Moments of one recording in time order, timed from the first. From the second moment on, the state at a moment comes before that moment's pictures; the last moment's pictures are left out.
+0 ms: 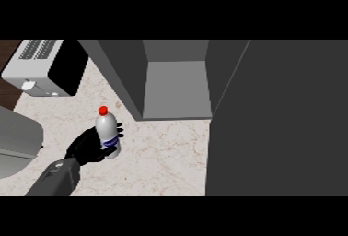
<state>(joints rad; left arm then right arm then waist) -0.50 0.23 0.29 -0.26 0.02 -0.78 -0.46 0.60 -0.02 0.16 -2.17 -0.27 0.37 -0.13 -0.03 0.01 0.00</state>
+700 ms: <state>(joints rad) -0.43 0.20 0.33 -0.33 0.09 -0.68 -0.53 0.60 -0.02 0.15 -2.17 -0.27 0.36 -0.13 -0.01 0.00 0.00</state>
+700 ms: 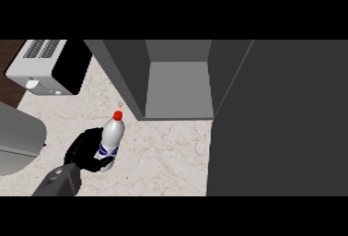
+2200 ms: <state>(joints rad) -0.17 0.02 0.19 -1.04 0.42 -0.41 -0.29 0.59 -0.02 0.20 -2.18 -0.25 0.32 -0.10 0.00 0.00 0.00</state>
